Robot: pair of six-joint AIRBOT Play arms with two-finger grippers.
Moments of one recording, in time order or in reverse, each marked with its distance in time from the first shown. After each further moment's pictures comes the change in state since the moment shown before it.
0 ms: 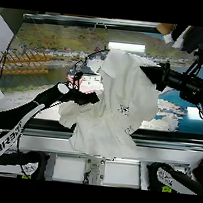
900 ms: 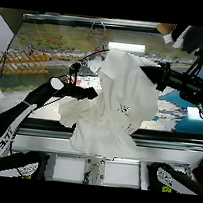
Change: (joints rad) left arm 0.016 0.095 0.030 0.056 -0.062 0.017; right arm 0.000 0.000 0.000 0.000 0.000 0.003
